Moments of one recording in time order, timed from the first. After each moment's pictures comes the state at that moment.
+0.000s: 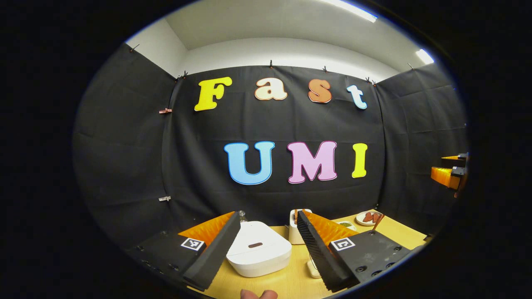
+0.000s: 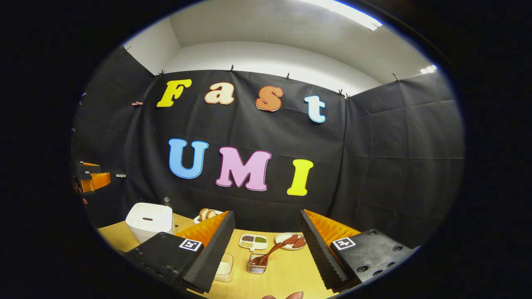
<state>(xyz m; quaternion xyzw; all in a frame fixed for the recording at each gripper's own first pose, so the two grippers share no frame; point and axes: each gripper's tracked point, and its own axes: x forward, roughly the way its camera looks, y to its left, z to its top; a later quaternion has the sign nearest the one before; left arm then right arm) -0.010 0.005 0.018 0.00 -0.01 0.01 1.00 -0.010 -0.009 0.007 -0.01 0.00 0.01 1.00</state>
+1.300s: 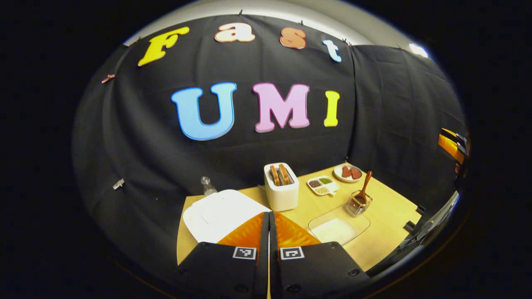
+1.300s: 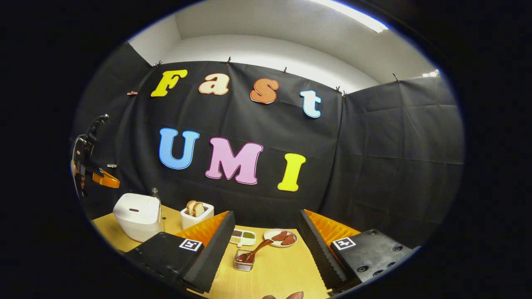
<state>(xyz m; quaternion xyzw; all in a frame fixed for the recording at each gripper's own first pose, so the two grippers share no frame) 0.131 0.021 -0.103 0.04 0.22 -0.18 0.96 0.009 -0.040 -0.015 -0.04 0.02 -0.02 1.00</state>
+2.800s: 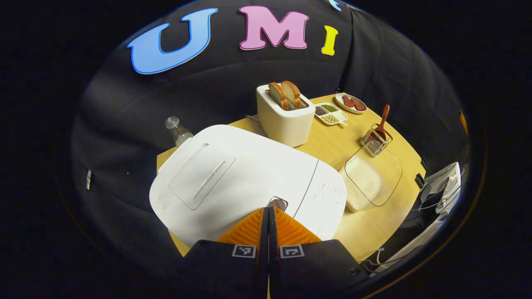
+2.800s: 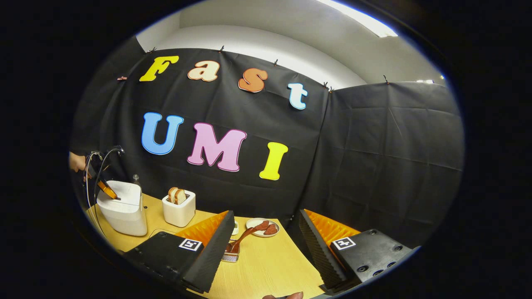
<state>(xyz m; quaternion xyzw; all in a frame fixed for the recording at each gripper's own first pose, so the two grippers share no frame) 0.210 0.063 -0.239 0.11 0.42 -0.24 0.87 -0.009 -0.046 -0.041 -0.07 0.05 -0.09 0.99</state>
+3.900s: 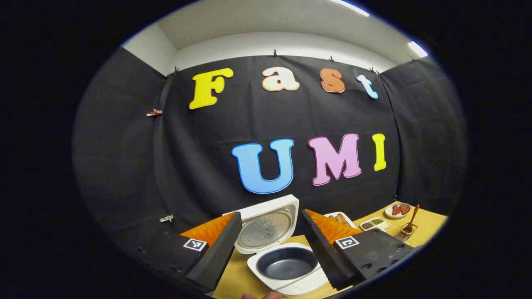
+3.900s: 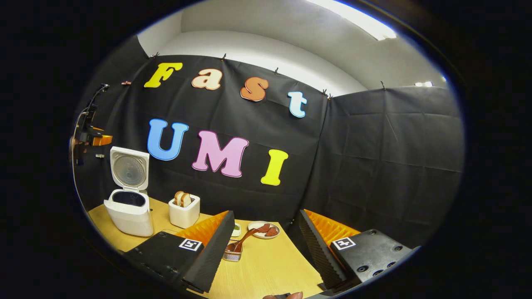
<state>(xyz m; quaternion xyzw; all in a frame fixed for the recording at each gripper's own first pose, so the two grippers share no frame) 0.125 0.135 0.030 0.03 -0.03 0.00 1.00 -0.052 -0.036 -0.018 -0.06 0.03 -0.08 0.99</state>
